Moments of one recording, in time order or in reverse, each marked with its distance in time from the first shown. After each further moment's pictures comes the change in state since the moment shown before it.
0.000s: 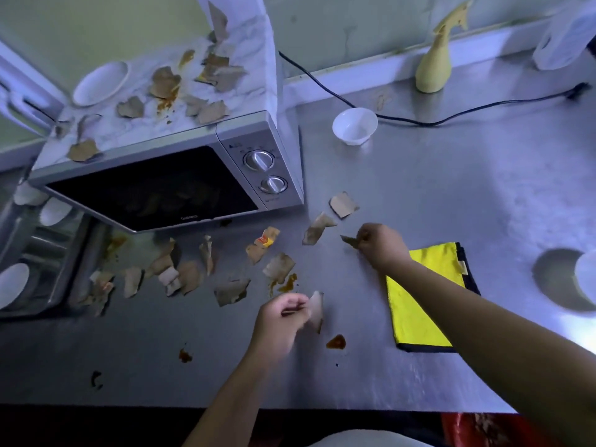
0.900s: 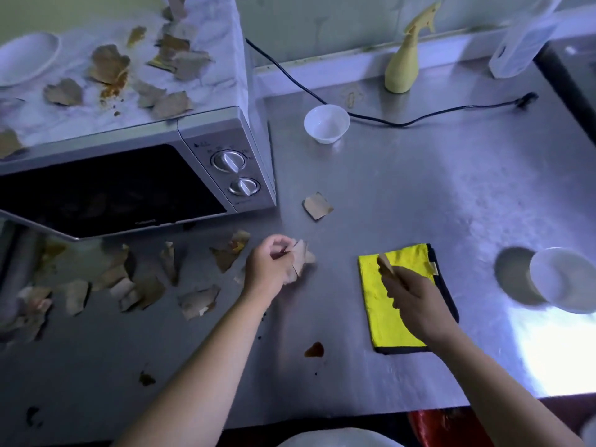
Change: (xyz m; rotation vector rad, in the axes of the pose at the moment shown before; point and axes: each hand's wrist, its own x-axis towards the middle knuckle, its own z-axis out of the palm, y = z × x) left_hand 0.104 0.048 0.029 0.020 0.082 0.219; right_hand -0.121 0.026 -0.048 0.423 0.021 0.145
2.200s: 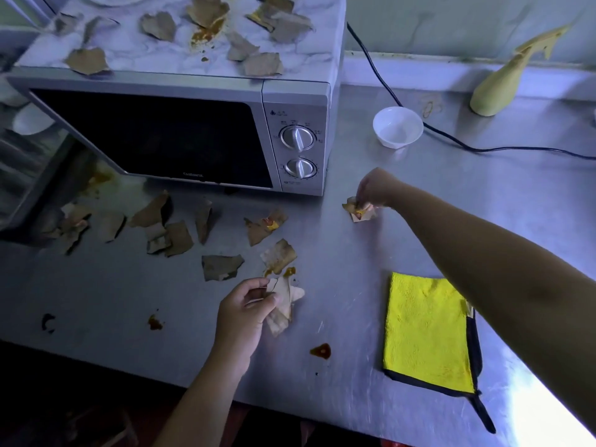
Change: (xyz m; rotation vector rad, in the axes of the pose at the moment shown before) left_hand -0.097 -0.047 -0.059 -0.467 0.248 -0.256; right_hand 0.239 -0.130 0.081 -0.806 -0.344 -0.114
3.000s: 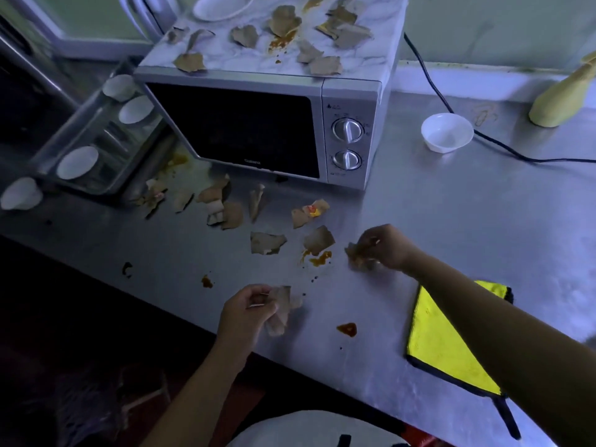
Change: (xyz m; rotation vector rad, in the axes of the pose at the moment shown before) left_hand -0.049 -0.025 -0.063 0.092 0.128 -0.015; right_hand -0.112 -0.004 0.092 0.217 -0.080 -0.277
